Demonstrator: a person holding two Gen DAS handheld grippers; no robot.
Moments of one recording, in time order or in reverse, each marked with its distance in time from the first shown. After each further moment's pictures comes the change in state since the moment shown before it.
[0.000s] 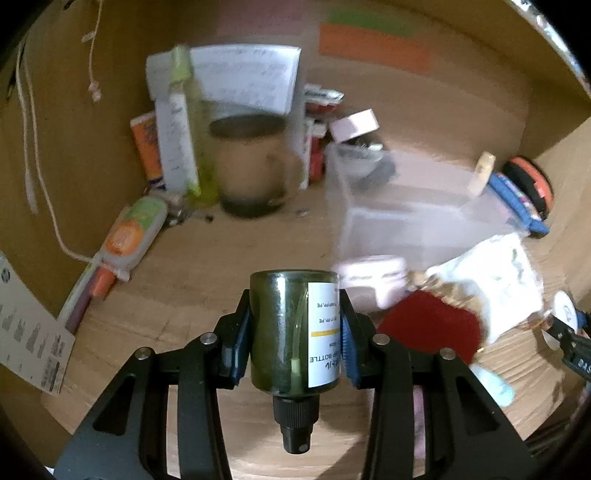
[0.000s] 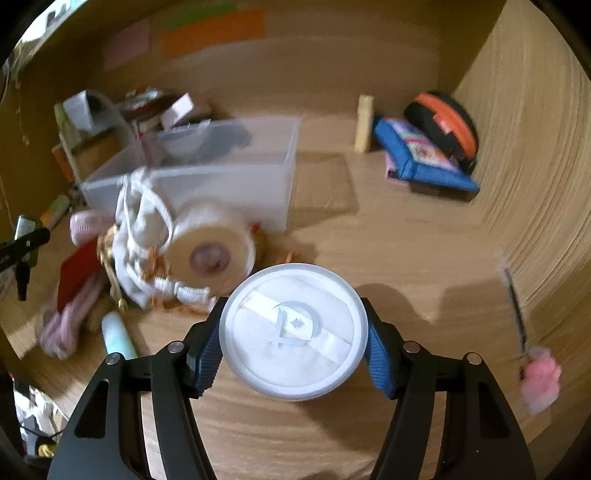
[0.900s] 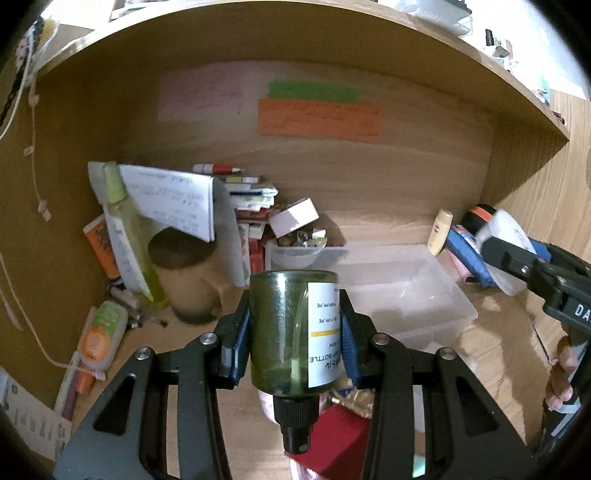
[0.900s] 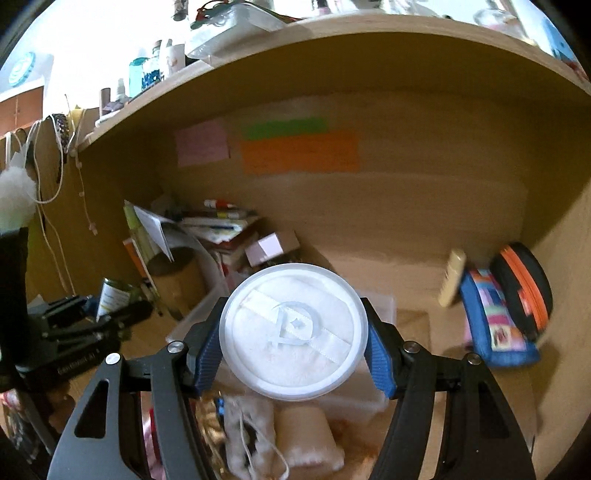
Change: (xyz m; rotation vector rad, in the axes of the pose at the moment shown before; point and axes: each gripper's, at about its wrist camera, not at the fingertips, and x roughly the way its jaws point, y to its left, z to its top) left arm -0.019 -0.052 0.078 0.063 -0.164 -0.095; right arm -0.027 0.053 0.129 -0.127 -0.271 0.309
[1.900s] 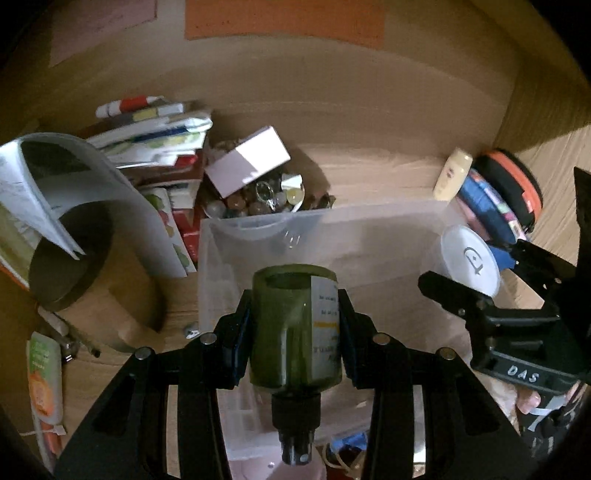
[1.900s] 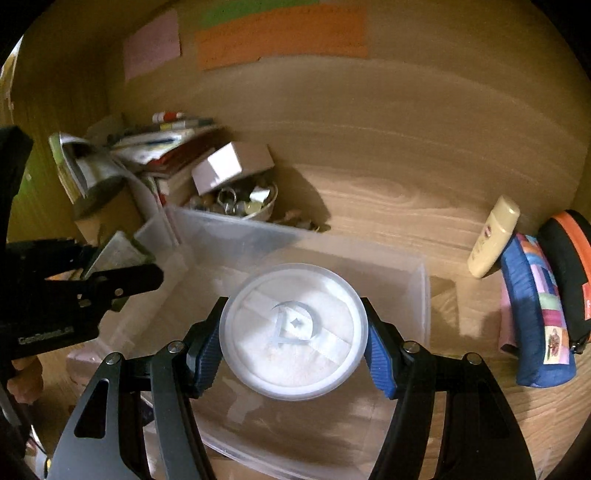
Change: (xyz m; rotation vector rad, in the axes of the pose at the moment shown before) left arm 0.140 -0.019 0.023 0.072 0.328 -0.098; right arm 0.130 -0.026 -0.028 -0.035 0.300 -0.040
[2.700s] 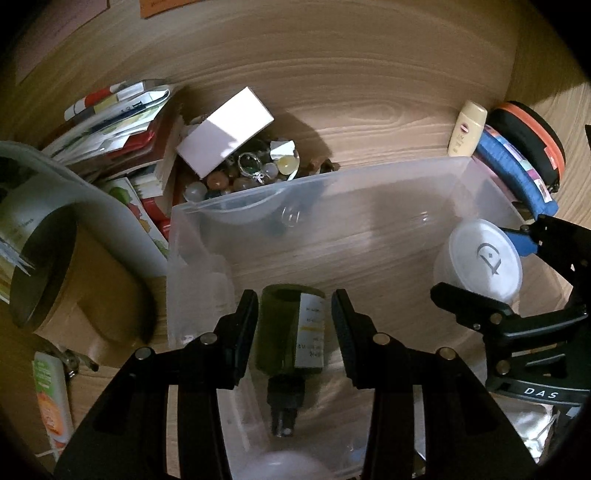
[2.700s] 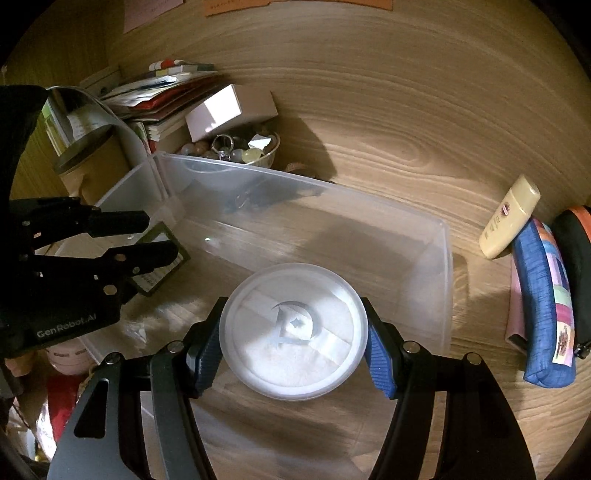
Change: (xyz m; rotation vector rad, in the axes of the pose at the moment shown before) left arm 0.033 -0.010 -0.002 0.095 0.080 0.064; right arm 0.024 0.001 -0.009 -0.055 0.127 -0.016
